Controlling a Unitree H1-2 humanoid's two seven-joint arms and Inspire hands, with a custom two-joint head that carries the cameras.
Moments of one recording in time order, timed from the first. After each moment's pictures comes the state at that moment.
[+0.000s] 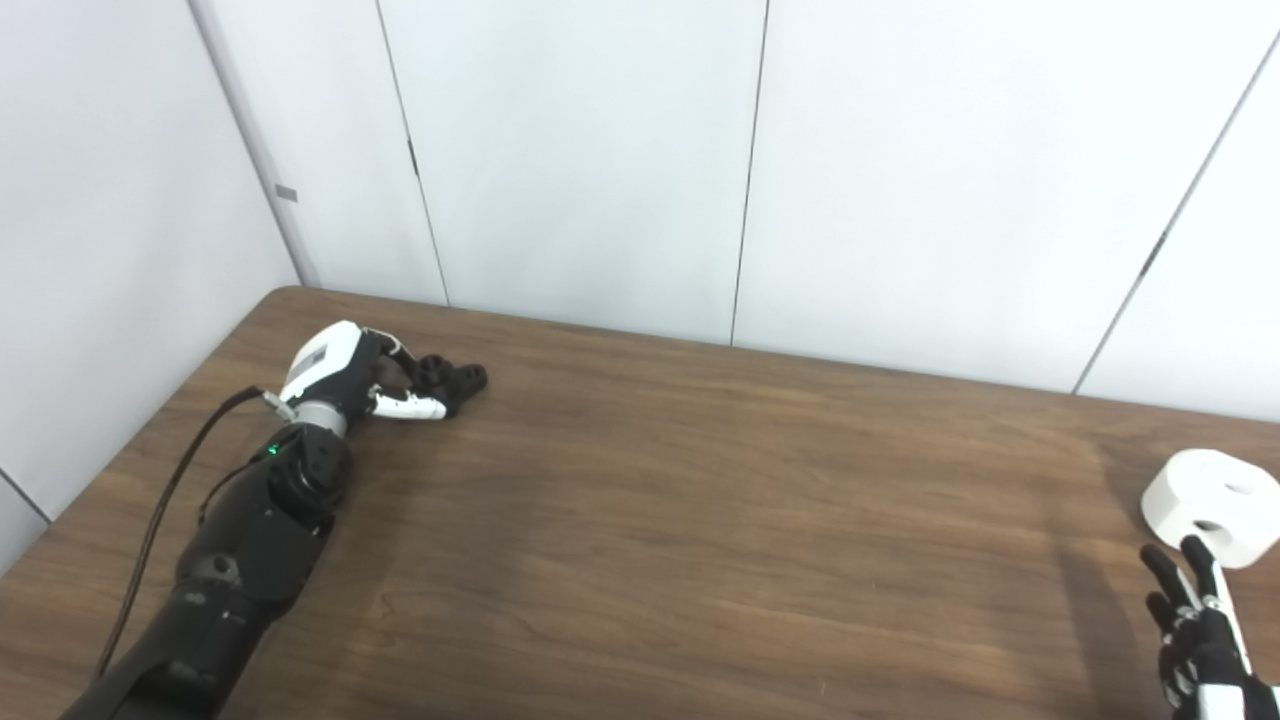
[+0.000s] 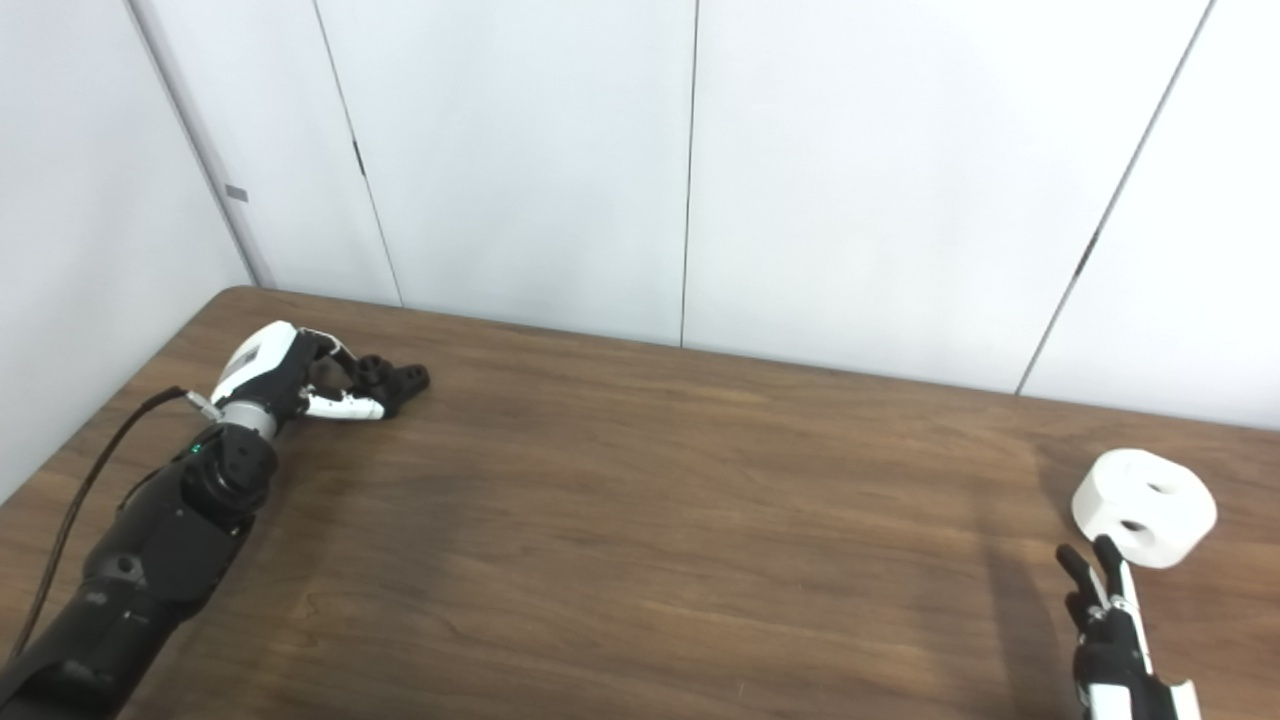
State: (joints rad) left arm -0.47 0.59 -0.08 0.47 0.45 0.24 0.01; right arm 0.17 -0.12 -0.12 -0.15 0.05 -0.23 0.07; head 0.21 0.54
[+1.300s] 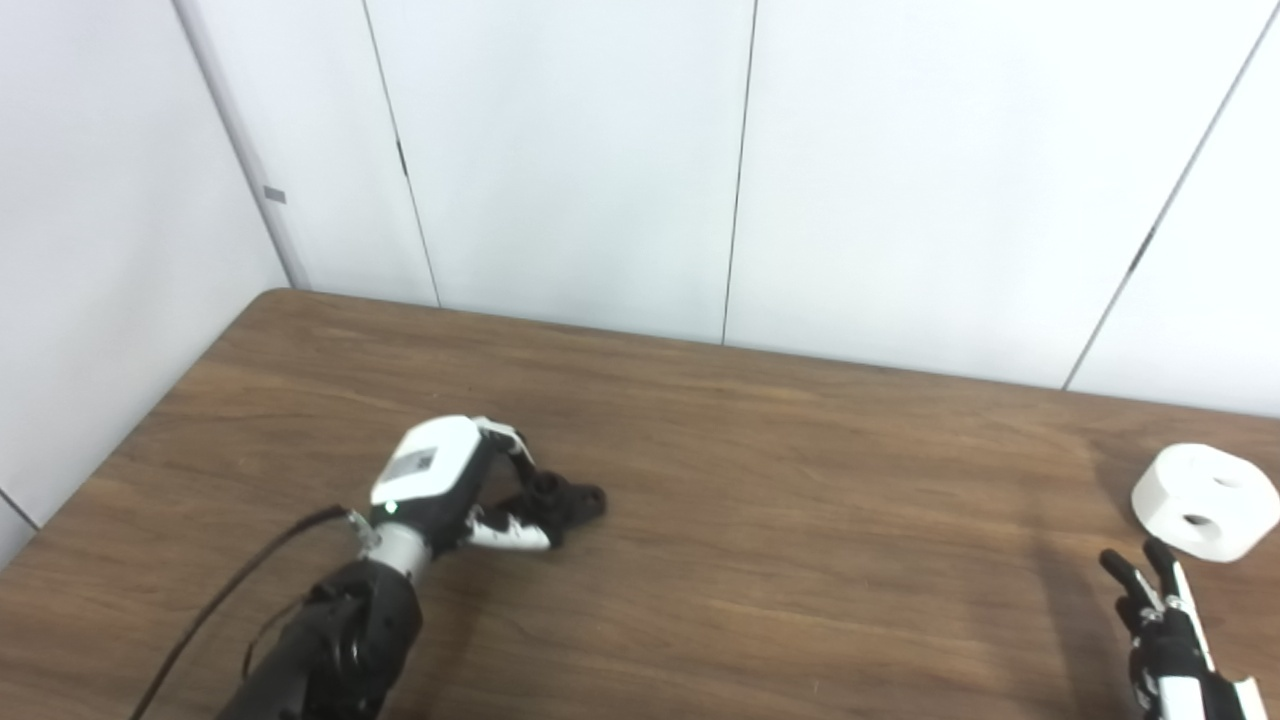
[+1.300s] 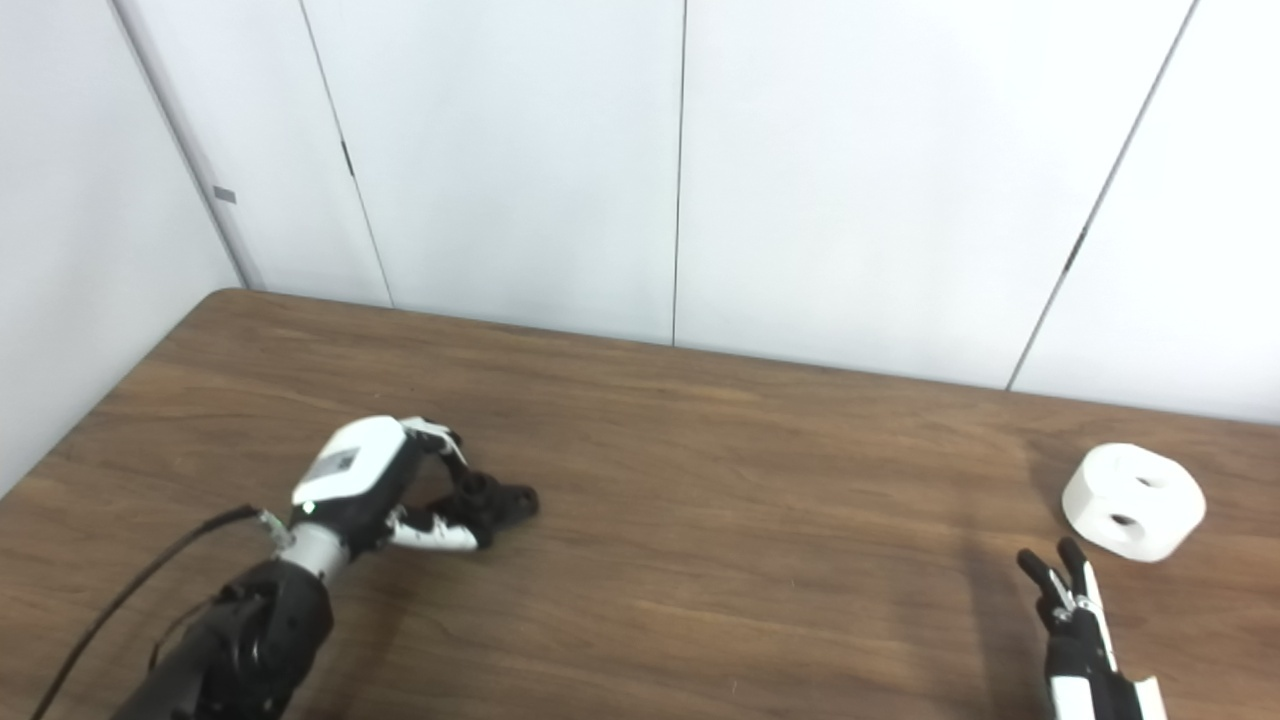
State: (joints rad) left arm -0.12 0.46 -0.23 -0.20 0.72 0.33 -0.10; right arm 0.18 -0.11 -0.09 -0.18 0.01 -0.18 0.06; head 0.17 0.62
